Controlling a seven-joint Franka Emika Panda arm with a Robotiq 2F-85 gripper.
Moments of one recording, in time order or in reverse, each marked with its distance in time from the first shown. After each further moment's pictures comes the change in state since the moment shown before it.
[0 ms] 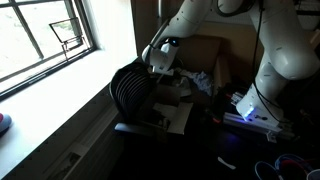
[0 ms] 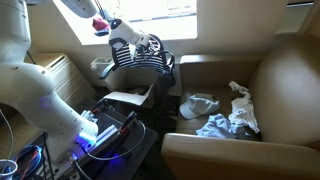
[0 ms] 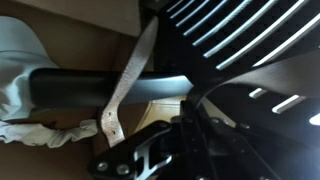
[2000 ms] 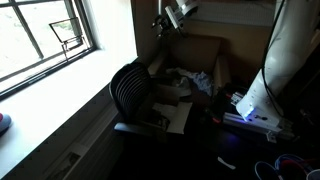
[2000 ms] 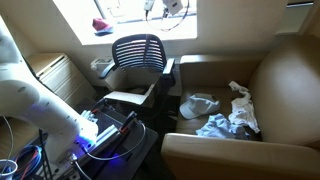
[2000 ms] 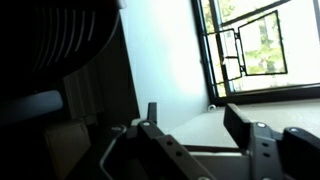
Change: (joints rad) arm -0.515 -0.394 -0.037 0.105 0.027 -1.070 0.331
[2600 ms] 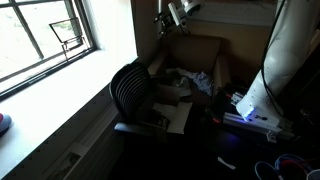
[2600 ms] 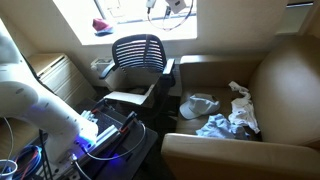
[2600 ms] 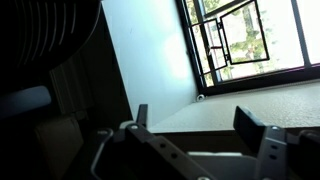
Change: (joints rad) arm -0.030 -0.014 -0.002 0.000 0.045 -0.007 -0.007
